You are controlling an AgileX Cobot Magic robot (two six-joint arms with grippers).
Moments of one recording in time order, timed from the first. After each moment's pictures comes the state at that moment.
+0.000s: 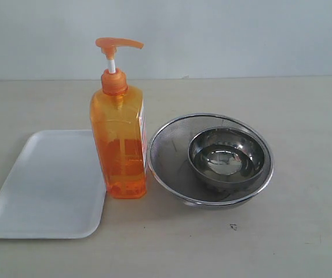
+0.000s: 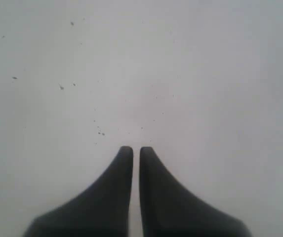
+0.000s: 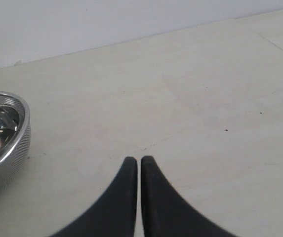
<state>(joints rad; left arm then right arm) -0.15 0.78 -0.80 -0.33 -0.05 0.13 -0.05 0.00 0.00 -0.10 0.37 0.26</state>
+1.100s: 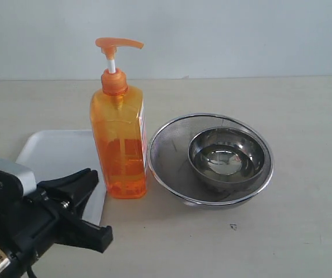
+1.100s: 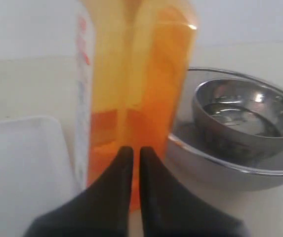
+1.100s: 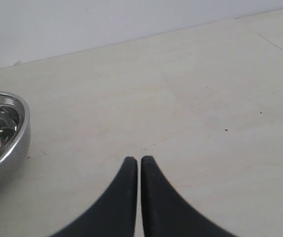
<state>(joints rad) -1.05 1.65 -0.17 -0.66 -1.21 0.02 -0.05 0.00 0.00 -0.10 0.37 0.26</state>
